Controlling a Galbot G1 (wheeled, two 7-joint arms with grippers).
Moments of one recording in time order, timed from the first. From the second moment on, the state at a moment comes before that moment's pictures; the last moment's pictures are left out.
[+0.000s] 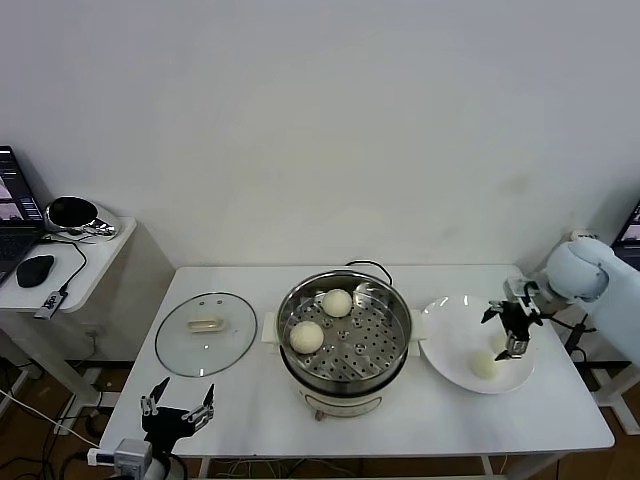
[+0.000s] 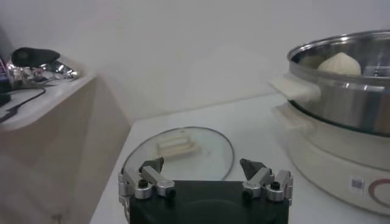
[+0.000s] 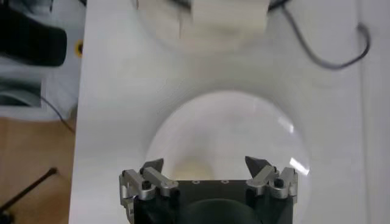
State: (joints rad) left arm 1.68 -1.45 -0.71 -2.18 0.04 0.37 0.17; right arm -0.12 0.53 -0.54 1.32 -0.15 -0.15 -1.26
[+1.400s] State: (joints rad) left arm 1.69 -1.46 -0.71 -2.11 0.06 0.36 0.16; right arm -0.23 0.71 -0.50 1.09 -0.31 -0.08 -1.19
